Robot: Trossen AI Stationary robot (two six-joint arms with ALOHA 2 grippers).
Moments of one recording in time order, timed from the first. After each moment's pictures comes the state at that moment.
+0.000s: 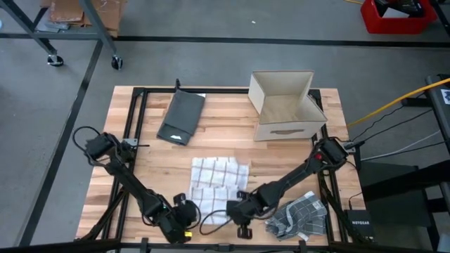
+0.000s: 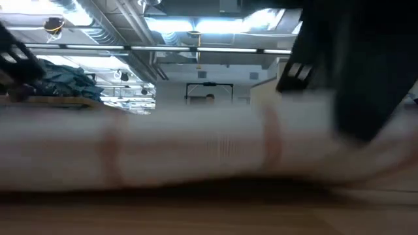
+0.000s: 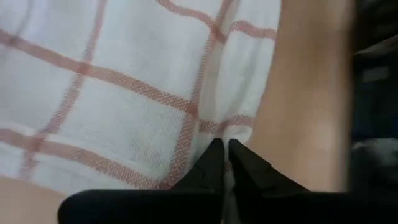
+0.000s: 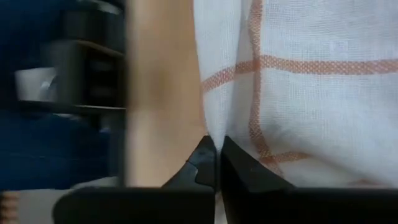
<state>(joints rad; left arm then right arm) -0.84 1.85 1.09 -0.27 -0.42 -1.04 0.58 2.05 1.40 -0.37 -0.12 0.68</state>
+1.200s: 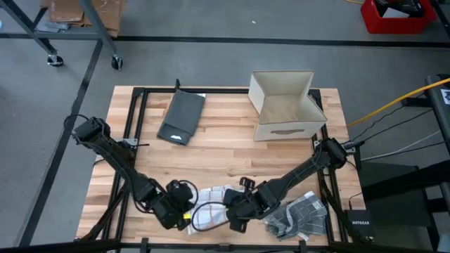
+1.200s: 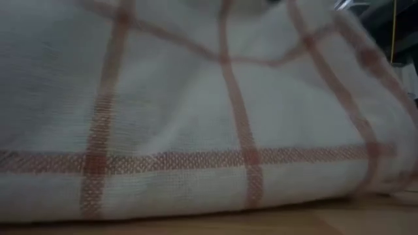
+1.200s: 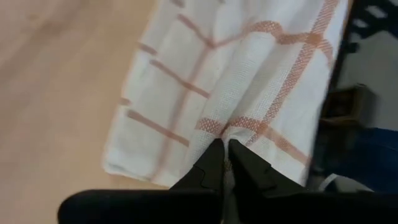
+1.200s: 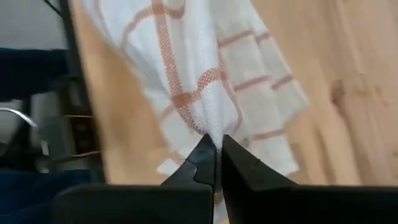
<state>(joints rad) -0.78 1.61 1.11 -0.53 -0.44 -1.19 0.57 2.05 1.85 -1.00 0.19 0.79</state>
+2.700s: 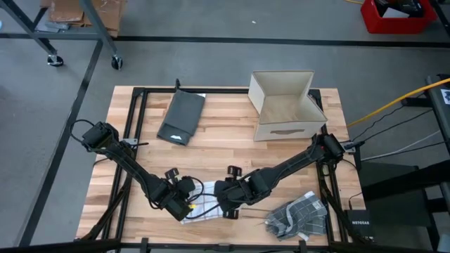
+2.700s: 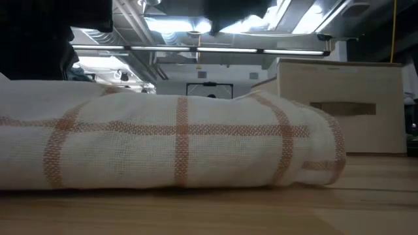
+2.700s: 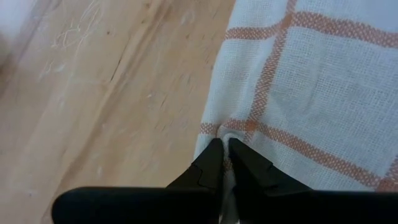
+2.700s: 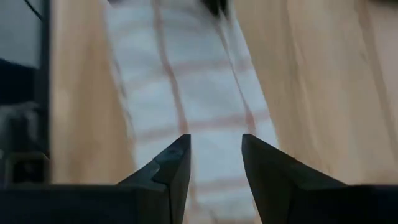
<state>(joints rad) -0.68 1.72 1.10 -0.76 -0.48 -1.07 0.46 2.05 1.82 -0.86 0.25 0.49</state>
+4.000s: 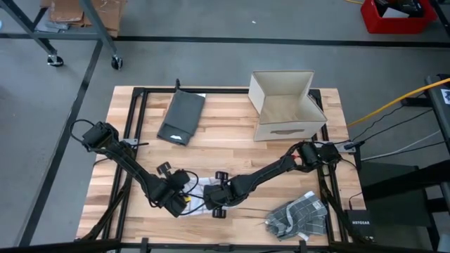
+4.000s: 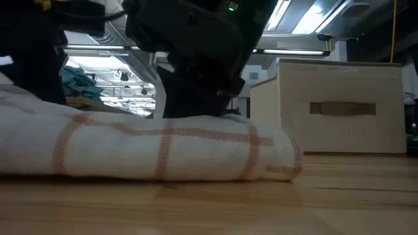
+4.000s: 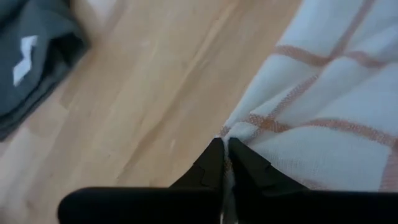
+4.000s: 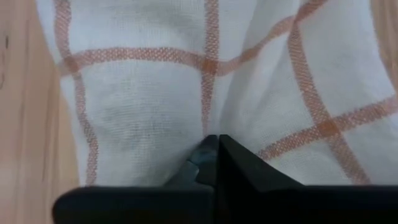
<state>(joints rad) -0.69 1.71 1.10 -1.00 -0.54 -1.25 0.41 2.32 1.79 -0.62 0.16 0.41</state>
